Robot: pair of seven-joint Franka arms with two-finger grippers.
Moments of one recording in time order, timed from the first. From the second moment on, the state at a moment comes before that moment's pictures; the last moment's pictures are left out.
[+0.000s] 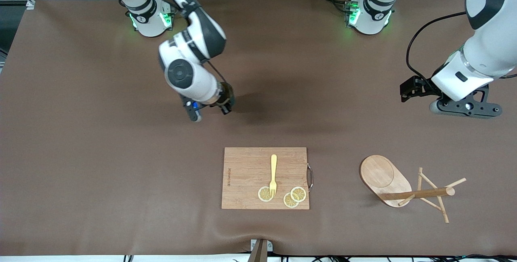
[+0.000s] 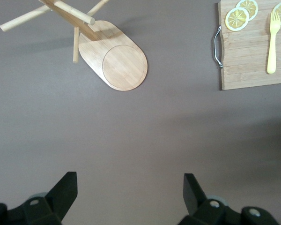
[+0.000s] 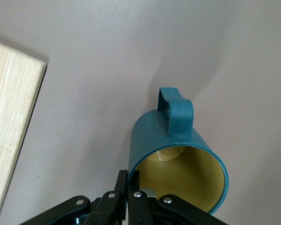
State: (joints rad) left arm -0.09 0.13 -0.08 -1.55 0.01 1.67 -0.05; right arm 0.61 0.43 0.02 -1.76 0.29 2.13 1.64
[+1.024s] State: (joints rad) left arm -0.09 0.28 -0.08 -1.55 -0.09 1.93 -0.05; right arm 0.78 0.70 0.01 -1.48 0.35 2.28 1.95
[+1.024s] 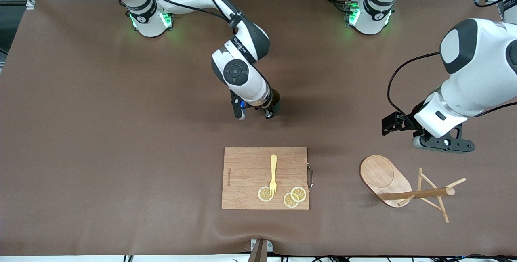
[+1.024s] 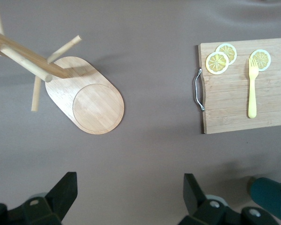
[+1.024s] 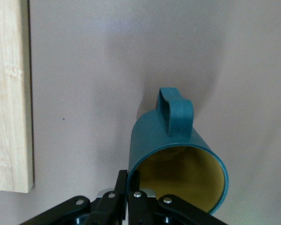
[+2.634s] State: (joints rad) left arm -0.15 0.32 -0.09 -1.55 -0.09 1.97 -0.12; right arm 0.78 0.71 -0.01 -1.43 0.35 2.19 1.97
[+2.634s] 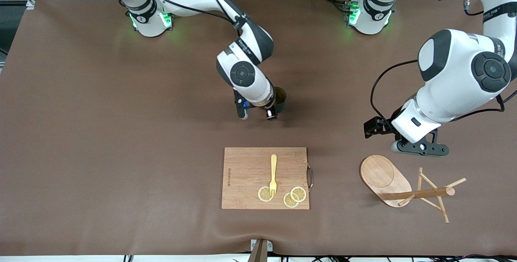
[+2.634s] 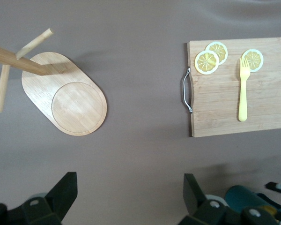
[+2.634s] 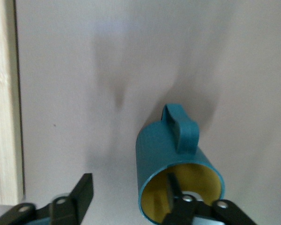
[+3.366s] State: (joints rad) left arm -0.34 0.36 -0.09 -1.51 0.00 2.14 -0.49; right arm 0.48 0.44 -0.02 -1.41 0.35 1.66 1.42
